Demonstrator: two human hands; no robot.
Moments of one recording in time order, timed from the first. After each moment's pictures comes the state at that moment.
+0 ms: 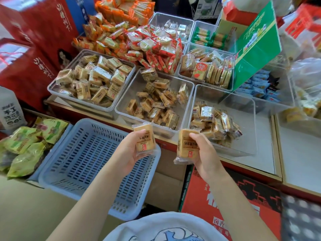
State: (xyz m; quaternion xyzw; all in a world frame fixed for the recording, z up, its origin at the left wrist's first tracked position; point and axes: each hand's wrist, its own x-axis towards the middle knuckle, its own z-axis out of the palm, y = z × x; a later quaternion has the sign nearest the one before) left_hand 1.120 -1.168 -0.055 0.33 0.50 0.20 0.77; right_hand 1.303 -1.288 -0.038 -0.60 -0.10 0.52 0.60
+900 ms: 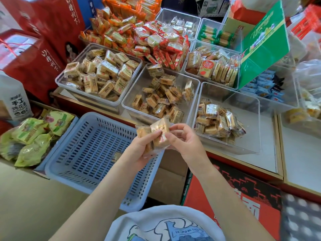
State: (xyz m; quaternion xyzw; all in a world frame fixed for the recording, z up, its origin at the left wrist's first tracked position) left_hand 1.113 -1.181 -0.049 0.29 0.41 0.19 0.85; right_hand 1.254 -1.266 -0.031 -0.65 -0.27 0.48 0.52
